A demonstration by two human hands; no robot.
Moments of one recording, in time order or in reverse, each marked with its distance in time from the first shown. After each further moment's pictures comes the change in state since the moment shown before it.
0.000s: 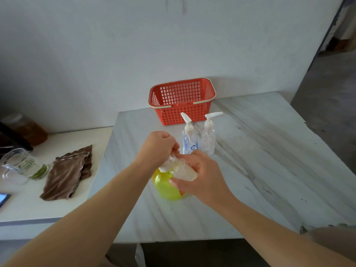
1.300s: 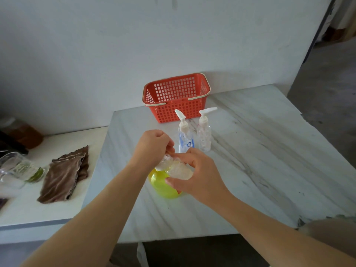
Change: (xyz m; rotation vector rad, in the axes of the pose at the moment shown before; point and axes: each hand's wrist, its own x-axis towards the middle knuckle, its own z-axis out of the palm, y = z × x) left_hand -0.001 -0.003 0.003 -0.002 0.026 0.015; right_hand -0.002 0.001 -0.001 -0.025 -0.005 0.008
